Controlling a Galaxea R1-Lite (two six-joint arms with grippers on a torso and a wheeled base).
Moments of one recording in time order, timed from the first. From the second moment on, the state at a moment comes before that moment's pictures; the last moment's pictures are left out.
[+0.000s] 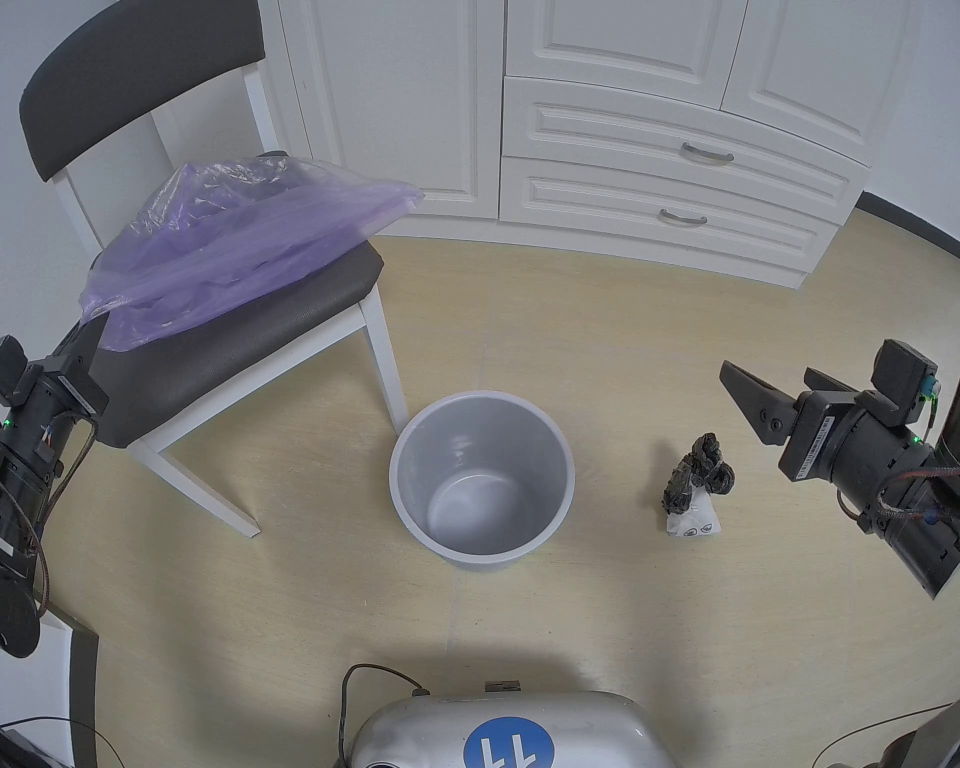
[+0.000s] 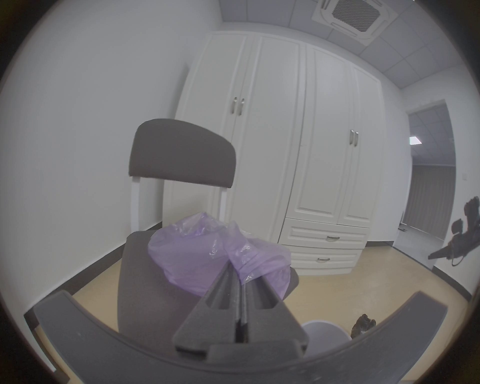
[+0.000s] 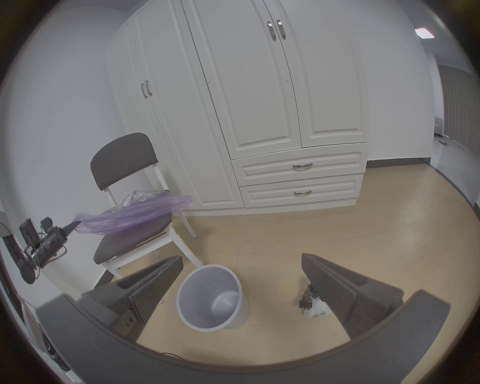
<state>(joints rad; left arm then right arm) 0.10 1.47 -0.33 -1.53 -0.20 -0.20 0.71 1.33 -0.57 -0.78 -0.51 0.17</state>
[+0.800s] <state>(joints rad) -0.16 1.13 -0.47 -0.62 -0.19 -0.02 0.83 1.35 -0.58 -0.78 -0.53 0.03</state>
